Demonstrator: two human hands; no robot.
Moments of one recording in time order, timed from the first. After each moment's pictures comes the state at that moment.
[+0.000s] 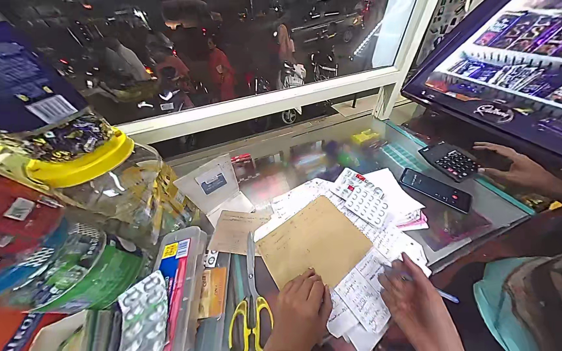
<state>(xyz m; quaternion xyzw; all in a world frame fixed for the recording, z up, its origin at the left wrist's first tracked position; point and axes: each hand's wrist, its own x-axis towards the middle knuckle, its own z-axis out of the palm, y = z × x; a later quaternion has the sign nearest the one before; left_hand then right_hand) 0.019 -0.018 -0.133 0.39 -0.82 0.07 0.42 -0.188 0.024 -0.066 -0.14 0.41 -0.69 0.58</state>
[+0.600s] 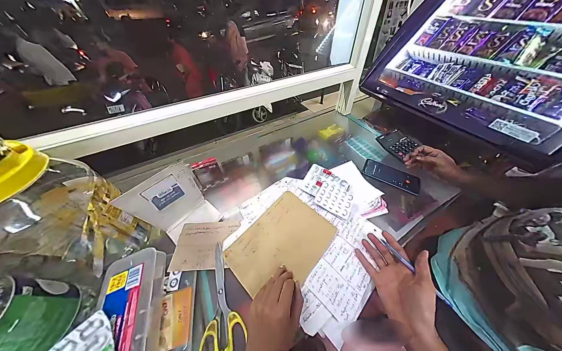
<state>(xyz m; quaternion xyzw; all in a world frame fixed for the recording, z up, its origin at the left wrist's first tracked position) 0.017 -0.017 -0.136 0.42 -0.81 0.04 0.41 -0.218 0.028 -0.088 -0.09 0.38 -0.81 0.44</state>
